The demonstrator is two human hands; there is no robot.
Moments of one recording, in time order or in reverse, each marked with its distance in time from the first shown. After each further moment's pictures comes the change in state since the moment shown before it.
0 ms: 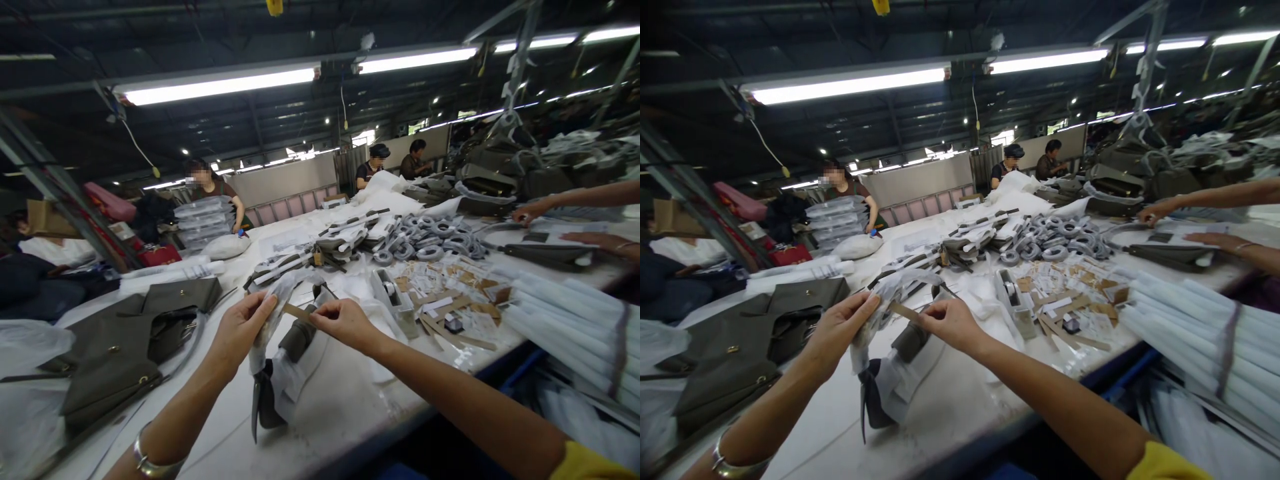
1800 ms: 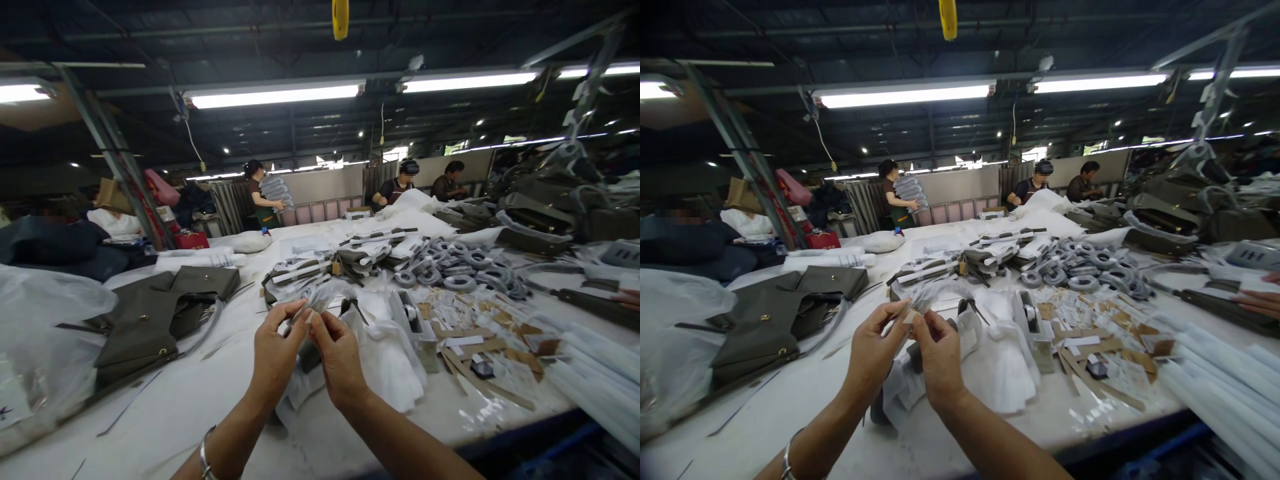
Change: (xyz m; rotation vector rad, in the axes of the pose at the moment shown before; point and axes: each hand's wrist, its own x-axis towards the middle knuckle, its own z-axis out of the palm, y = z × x) left_hand -0.025 -0.006 0.049 -0.079 0.398 0.152; right_hand -0.015 -0.028 0.076 0.813 0.181 -0.018
